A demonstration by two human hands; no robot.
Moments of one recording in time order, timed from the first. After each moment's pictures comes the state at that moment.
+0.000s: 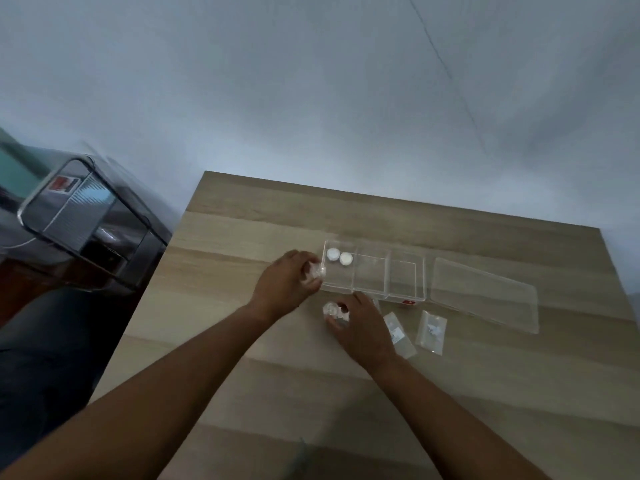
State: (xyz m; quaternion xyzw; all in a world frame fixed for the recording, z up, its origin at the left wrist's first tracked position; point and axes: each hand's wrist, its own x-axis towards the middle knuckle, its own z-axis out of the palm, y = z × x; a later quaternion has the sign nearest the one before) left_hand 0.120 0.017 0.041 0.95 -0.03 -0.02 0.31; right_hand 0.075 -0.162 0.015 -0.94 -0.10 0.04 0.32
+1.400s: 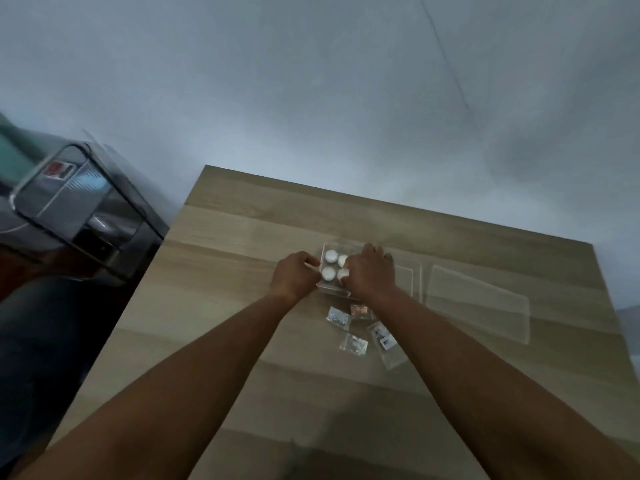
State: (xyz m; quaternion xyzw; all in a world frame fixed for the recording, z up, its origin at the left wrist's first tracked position) left_hand 0.150 -0.008 0.020 0.85 0.20 -0.13 0.47; right_hand 0.178 -0.160 0.041 -0.98 -0.12 0.13 0.01
